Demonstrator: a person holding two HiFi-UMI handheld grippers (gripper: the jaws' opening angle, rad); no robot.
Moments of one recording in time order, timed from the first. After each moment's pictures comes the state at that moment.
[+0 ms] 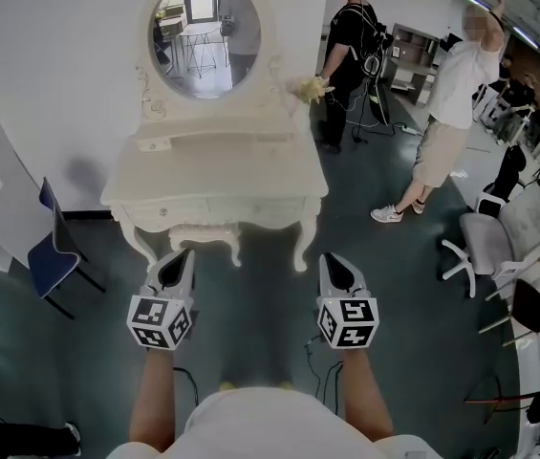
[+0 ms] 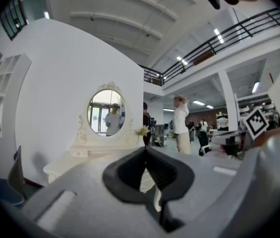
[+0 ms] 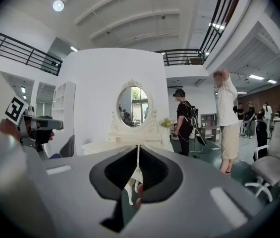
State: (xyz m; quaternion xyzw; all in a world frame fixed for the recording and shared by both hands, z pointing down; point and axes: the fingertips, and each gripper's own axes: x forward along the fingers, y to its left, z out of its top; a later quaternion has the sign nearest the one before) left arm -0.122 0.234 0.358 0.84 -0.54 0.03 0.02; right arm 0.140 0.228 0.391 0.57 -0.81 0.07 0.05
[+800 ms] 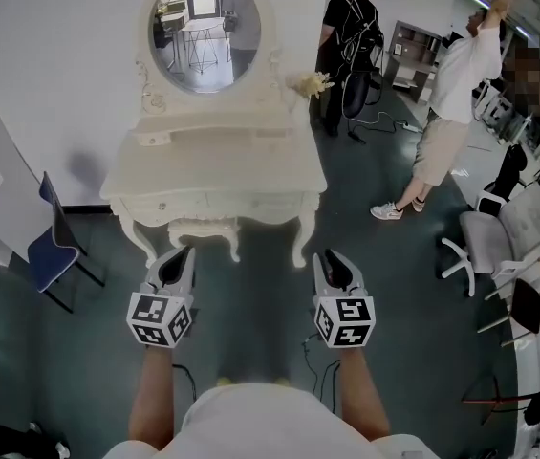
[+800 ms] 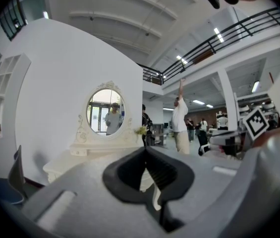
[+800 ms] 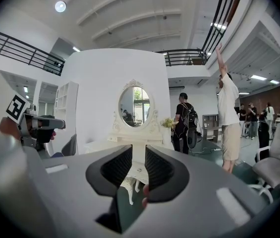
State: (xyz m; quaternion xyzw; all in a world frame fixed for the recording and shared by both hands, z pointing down) left arm -0.112 0.240 0.362 0.84 -0.54 0.04 0.02; right arm 0.140 0.233 0.394 0.57 -0.82 0.06 0.05
